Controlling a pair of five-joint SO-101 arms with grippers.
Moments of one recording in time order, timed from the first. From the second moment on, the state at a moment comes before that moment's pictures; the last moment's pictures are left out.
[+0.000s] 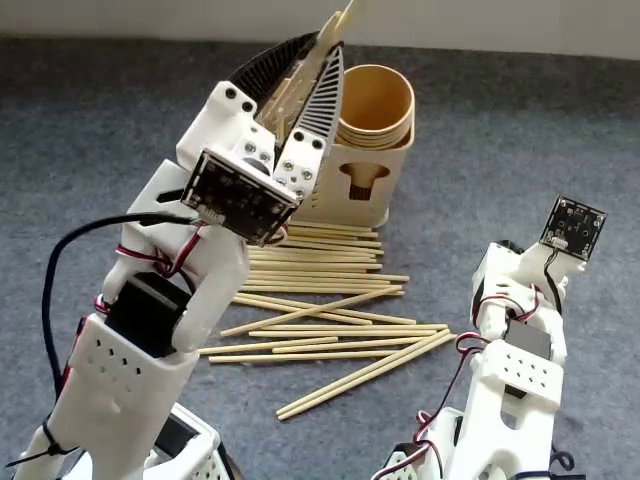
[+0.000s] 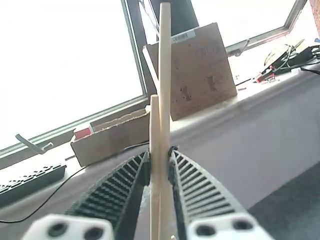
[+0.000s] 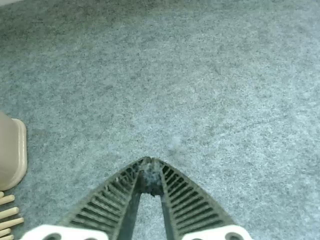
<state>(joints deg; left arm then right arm) 25.8 -45.0 19.8 20.7 -17.0 18.3 -49.6 70.8 21.1 0.5</state>
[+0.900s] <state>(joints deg) 11.5 -25.4 19.8 9.9 4.9 18.3 -49.6 70.8 21.1 0.5</state>
